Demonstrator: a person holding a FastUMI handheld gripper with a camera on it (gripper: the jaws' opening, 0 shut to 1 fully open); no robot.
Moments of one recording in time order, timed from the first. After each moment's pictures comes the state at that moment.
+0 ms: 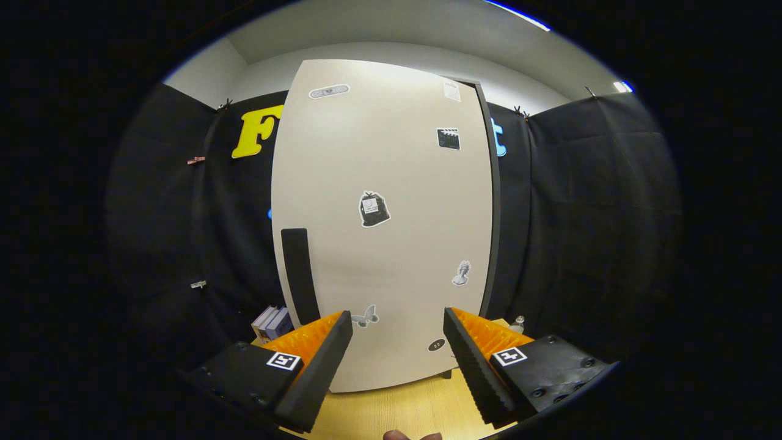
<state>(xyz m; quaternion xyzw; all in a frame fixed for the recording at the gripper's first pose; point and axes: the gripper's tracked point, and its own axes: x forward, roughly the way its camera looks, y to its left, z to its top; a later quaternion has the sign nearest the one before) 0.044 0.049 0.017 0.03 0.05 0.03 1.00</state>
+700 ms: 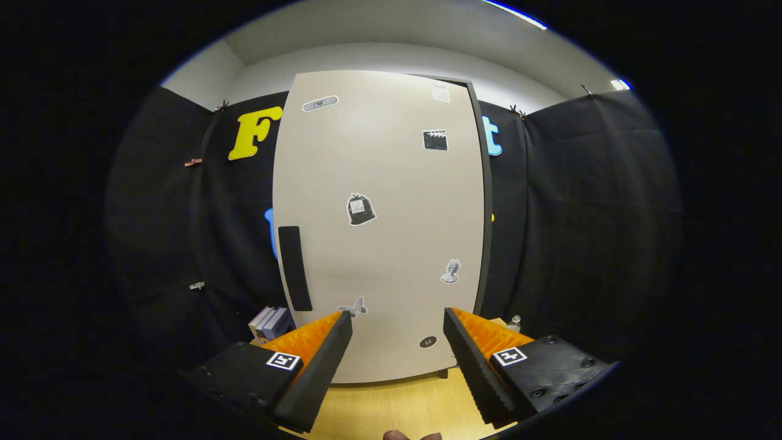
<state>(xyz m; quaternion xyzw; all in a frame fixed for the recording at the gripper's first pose) 0.040 0.045 0.015 0.03 0.05 0.02 1.00</state>
